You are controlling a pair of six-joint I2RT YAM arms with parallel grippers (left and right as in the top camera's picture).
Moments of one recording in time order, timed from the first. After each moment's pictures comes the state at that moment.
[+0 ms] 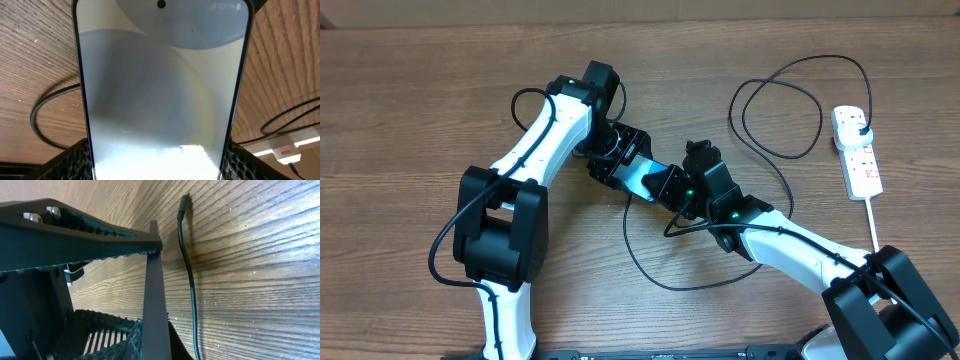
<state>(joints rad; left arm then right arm) -0.33 2.10 1.66 -1.10 0.53 -1.29 0.59 1.61 0.75 0.19 -0.25 1.15</state>
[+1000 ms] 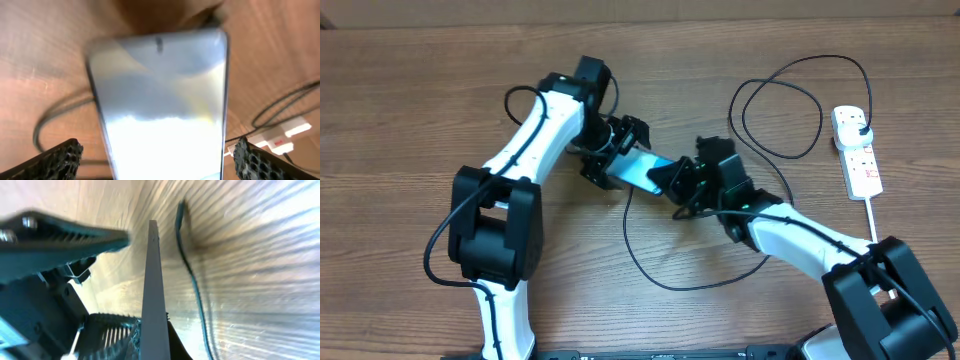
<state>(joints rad) -0.27 2.10 1.67 -1.05 0.54 -1.16 0.47 1.64 0.75 0.23 -0.41 1.24</state>
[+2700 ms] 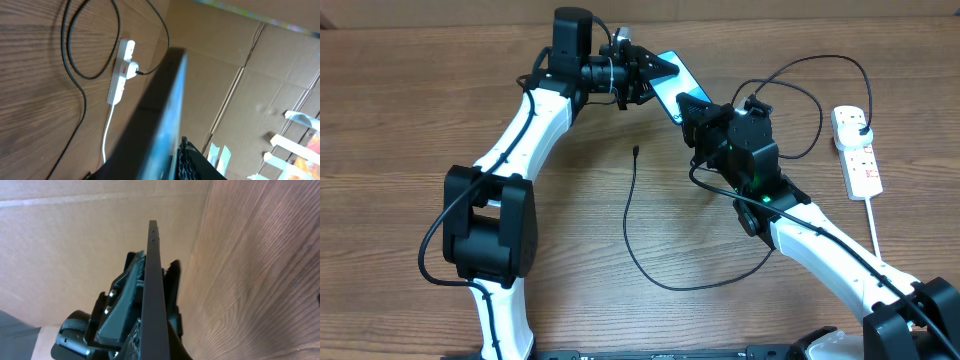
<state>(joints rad) -0.26 2.10 1.67 -0.14 1.08 -1.31 0.46 1.48 0.83 0.42 -0.05 1.64</state>
